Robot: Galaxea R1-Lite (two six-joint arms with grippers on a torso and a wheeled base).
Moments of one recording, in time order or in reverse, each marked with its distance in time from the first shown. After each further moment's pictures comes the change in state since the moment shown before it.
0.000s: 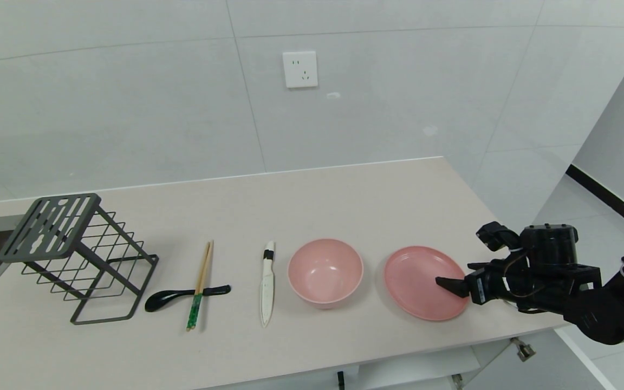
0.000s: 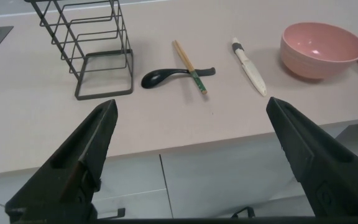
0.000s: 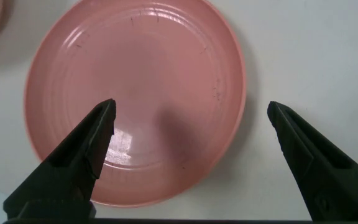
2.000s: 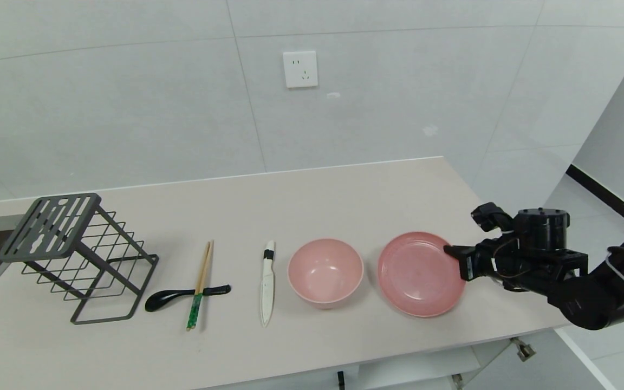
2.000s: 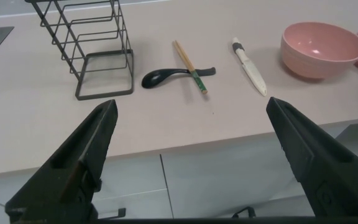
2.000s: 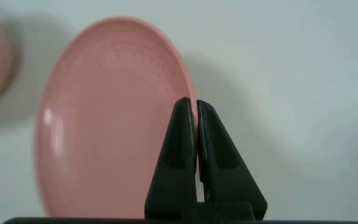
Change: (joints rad) left arm -0.001 0.000 0.000 0.000 0.001 0.007; right arm 0.024 0.004 -0.096 -0.075 -0.049 0.018
